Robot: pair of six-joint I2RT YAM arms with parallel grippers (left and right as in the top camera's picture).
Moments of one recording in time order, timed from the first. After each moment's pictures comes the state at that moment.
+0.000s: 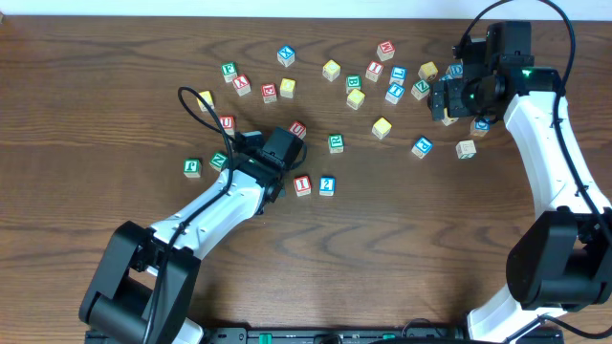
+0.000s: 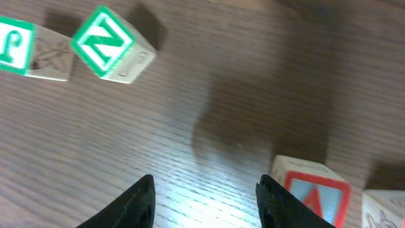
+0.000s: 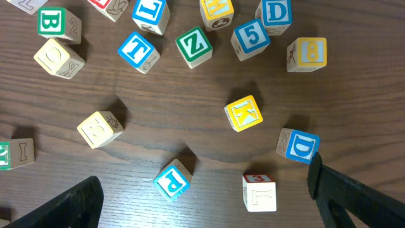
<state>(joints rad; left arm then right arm) -0.51 1.68 0.97 -0.62 -0.36 -0.69 -0.02 1.82 1.56 -0.83 -0.08 -0.11</state>
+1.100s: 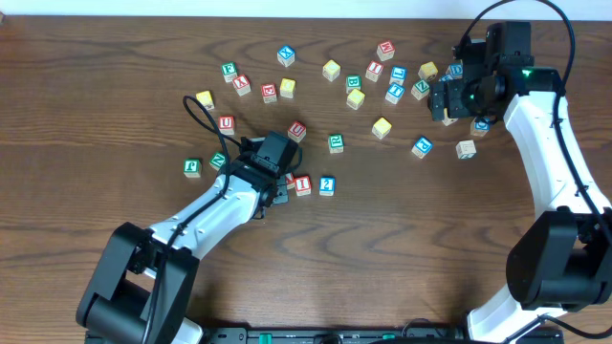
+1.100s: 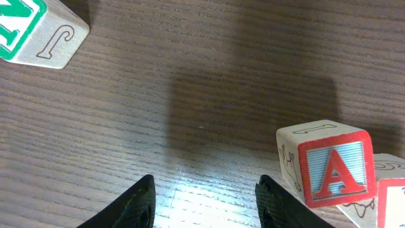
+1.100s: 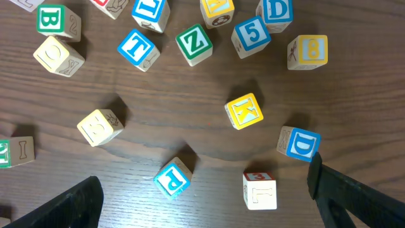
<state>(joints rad) -0.49 1.67 0.91 -0.53 -0.21 -0.61 -0.02 1.82 1.56 -0.83 -0.08 -0.11</state>
